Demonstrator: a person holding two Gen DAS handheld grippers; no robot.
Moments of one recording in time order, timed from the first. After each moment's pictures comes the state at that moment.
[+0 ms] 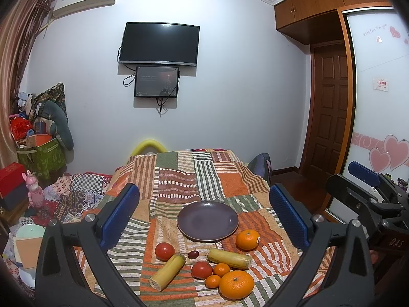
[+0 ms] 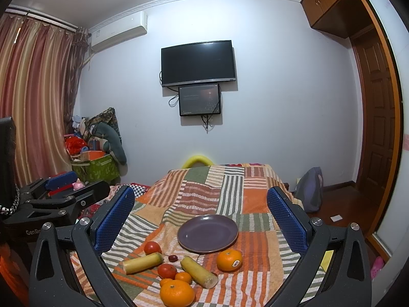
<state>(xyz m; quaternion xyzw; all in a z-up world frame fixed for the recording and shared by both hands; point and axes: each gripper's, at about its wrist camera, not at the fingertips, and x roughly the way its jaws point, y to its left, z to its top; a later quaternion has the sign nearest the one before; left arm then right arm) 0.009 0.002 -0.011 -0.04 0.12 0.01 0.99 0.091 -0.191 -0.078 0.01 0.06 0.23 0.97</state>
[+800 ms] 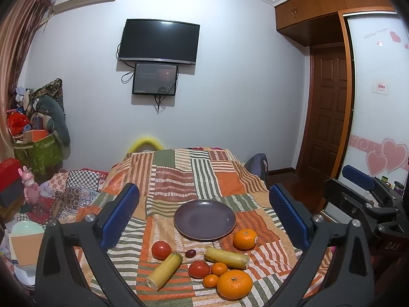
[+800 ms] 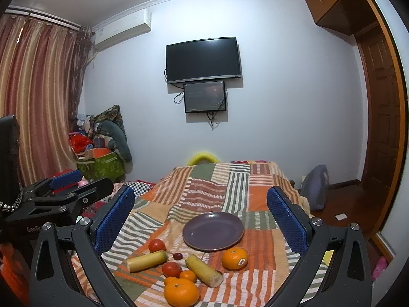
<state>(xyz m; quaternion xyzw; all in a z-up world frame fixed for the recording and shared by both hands) 0.013 0.005 -0.017 -0.05 0.12 -0.01 0.99 0.095 -0.188 -0.081 0.00 0.07 0.24 0.97</state>
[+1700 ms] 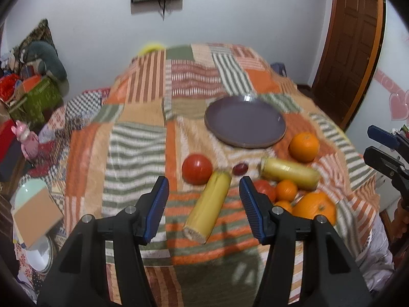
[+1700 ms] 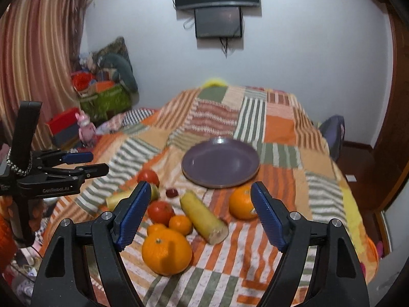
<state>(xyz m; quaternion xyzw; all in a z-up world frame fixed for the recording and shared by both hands) 0.106 0.079 -0.159 -0.03 0.39 0.00 0.92 0.164 -0.159 -0.171 -0.06 0.28 0.28 0.92</state>
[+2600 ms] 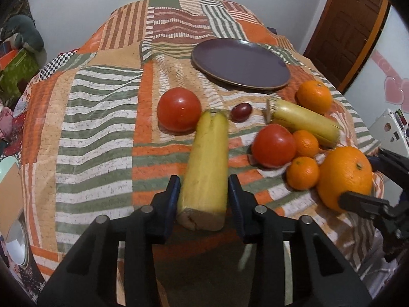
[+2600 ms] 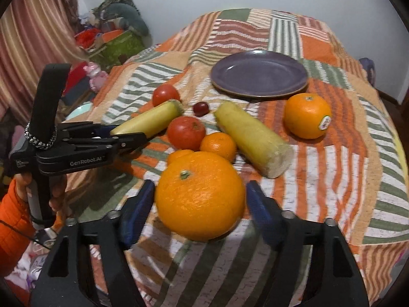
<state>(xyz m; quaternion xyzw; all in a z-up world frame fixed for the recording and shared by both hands) 0.119 0.076 -0.237 -0.04 0.48 -0.05 0.87 0.171 -0.130 -0.251 -0.06 0.43 0.32 0.84</state>
